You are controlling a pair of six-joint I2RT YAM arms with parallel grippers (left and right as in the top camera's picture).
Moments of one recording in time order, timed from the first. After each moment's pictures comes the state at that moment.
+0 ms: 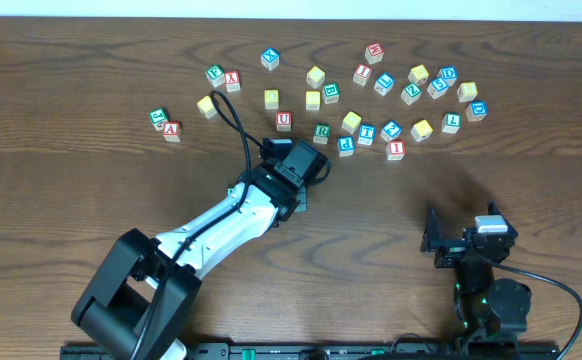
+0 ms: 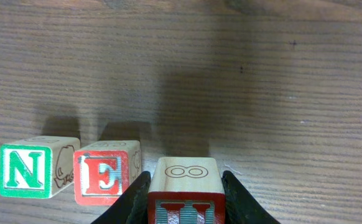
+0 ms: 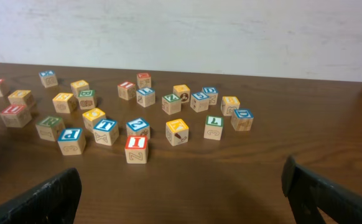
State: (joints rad) left arm -0.67 1.72 1.04 -0.55 -0.27 -0.68; right arm 0.01 0.05 0.01 -0.07 -0.03 -0.03
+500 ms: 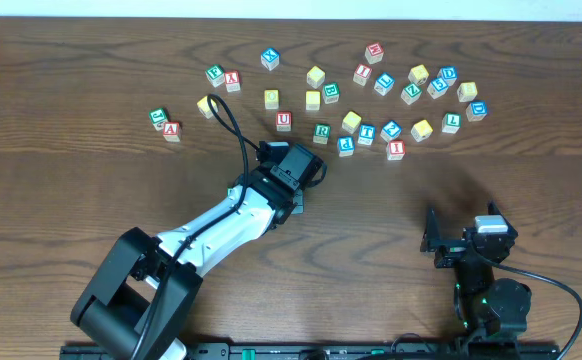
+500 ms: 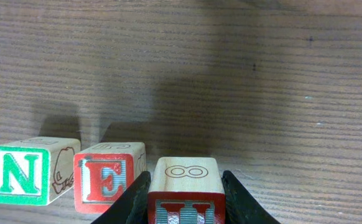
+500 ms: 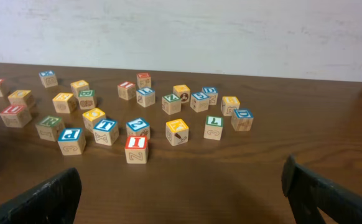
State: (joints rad) left arm -0.66 1.72 0.99 -0.50 -0.27 -0.67; right arm 0.01 0.05 0.01 -0.07 -0.03 -0.03
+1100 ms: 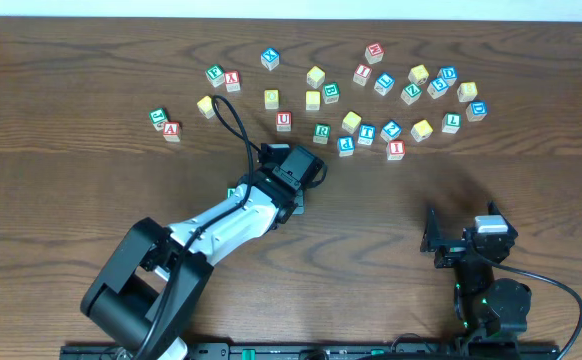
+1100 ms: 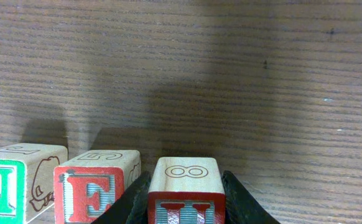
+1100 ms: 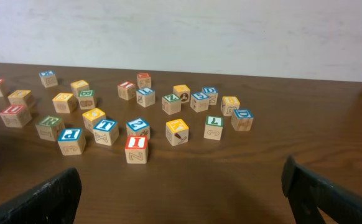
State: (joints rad) left arm -0.66 1.77 0.99 -0.46 -0.27 -0.67; right arm 0.01 0.05 0.01 -0.07 -0.03 -0.03
